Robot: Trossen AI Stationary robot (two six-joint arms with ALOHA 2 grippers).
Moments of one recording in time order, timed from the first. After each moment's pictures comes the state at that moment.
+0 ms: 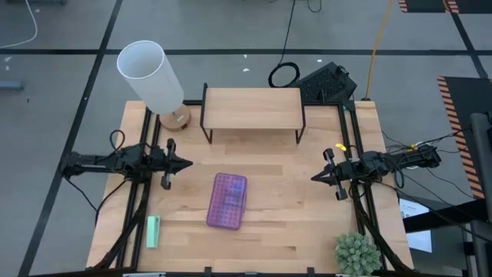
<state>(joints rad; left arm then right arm) -0.04 0.00 0.01 0.02 -0.03 -0.06 0.23 0.00 0.02 -0.01 0.00 -0.07</state>
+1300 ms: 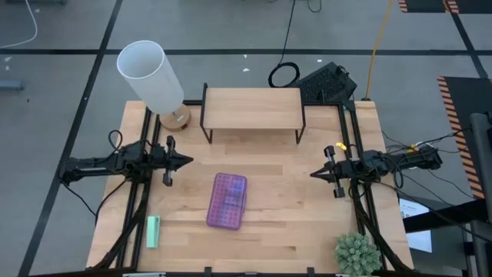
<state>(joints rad) 0.07 0.01 0.01 0.02 0.03 -0.03 0.20 0.01 0.02 0.01 0.02 -0.13</state>
